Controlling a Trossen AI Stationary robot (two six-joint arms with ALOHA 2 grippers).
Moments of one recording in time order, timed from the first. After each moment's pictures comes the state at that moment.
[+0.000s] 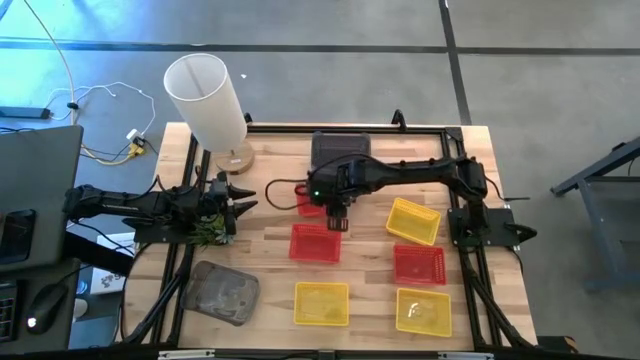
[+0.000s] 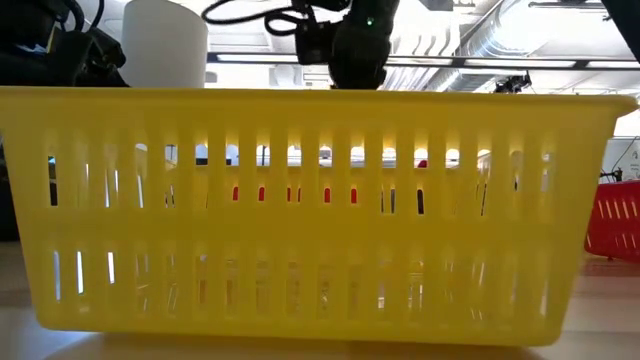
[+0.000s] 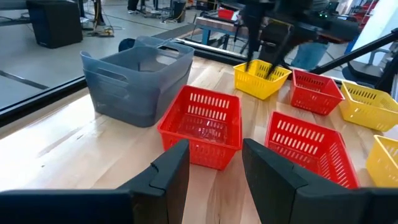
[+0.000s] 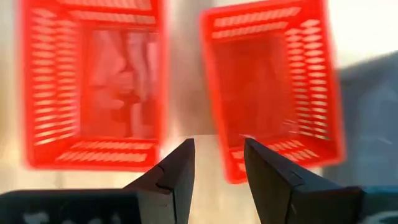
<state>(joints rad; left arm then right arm) 0.08 0.22 0.04 -0.04 -0.31 -0.23 -0.02 1.98 1.78 -1.06 0.05 -0.03</state>
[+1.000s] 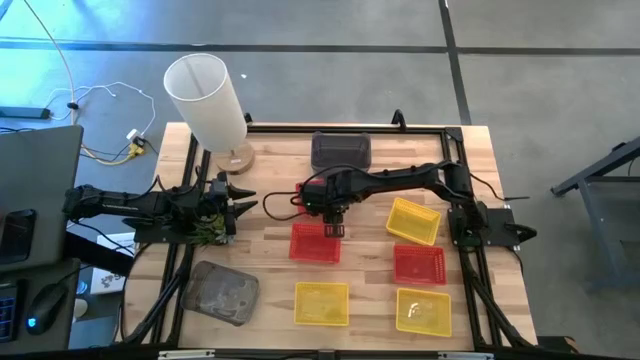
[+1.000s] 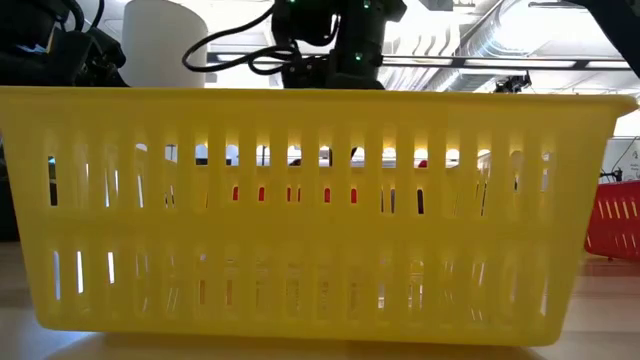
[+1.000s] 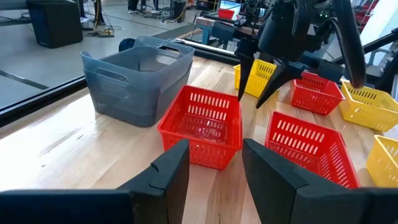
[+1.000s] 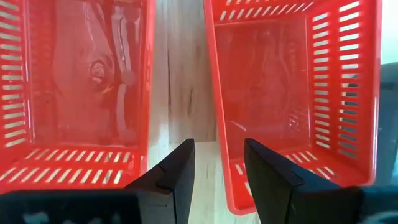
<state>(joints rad) 0.08 0.22 0.04 -0.04 -0.31 -0.23 -0.01 2.10 1.78 -1.03 0.10 -0.06</state>
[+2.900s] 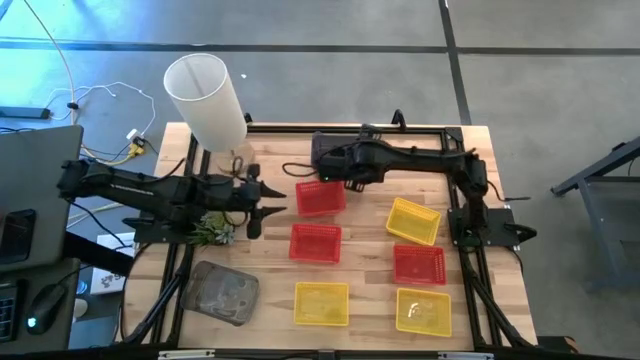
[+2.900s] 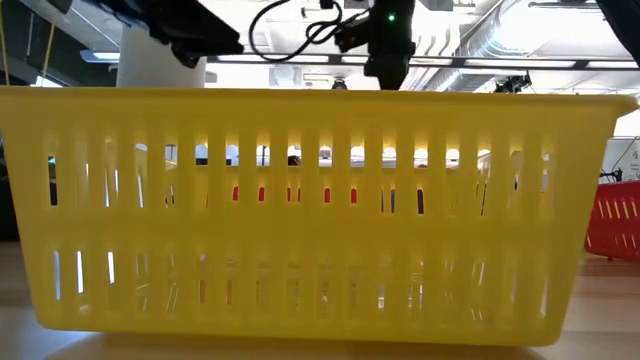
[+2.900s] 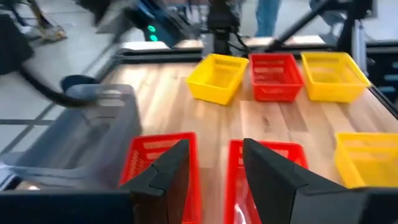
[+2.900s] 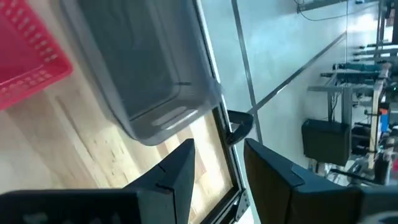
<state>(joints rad) 0.01 0.95 0.63 -0.04 -0.20 0.00 -0.09 1.96 1.96 -1.53 0.77 0.21</state>
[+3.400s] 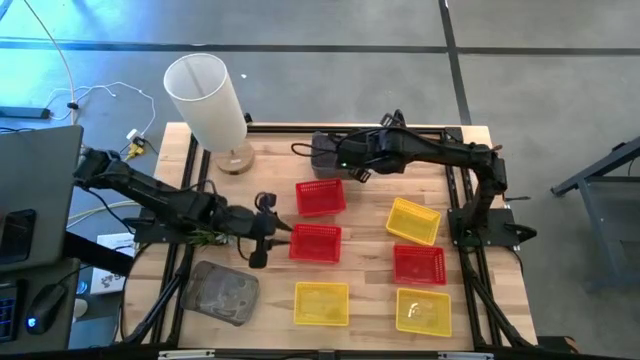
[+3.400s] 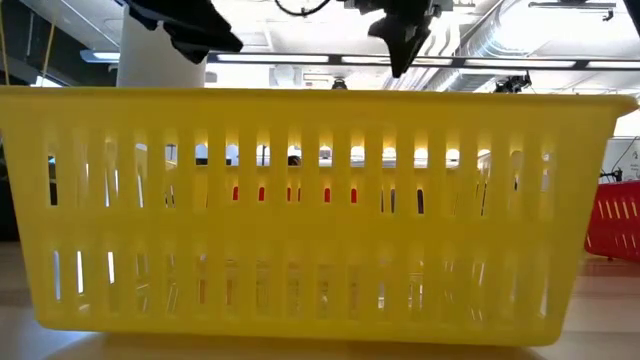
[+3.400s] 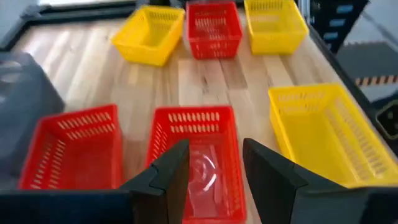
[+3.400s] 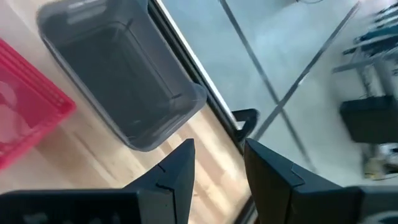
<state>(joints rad) -0.21 1.19 0.76 -0.17 -0.24 -0.10 -0.11 1.82 1.96 -1.53 0.73 0.39</state>
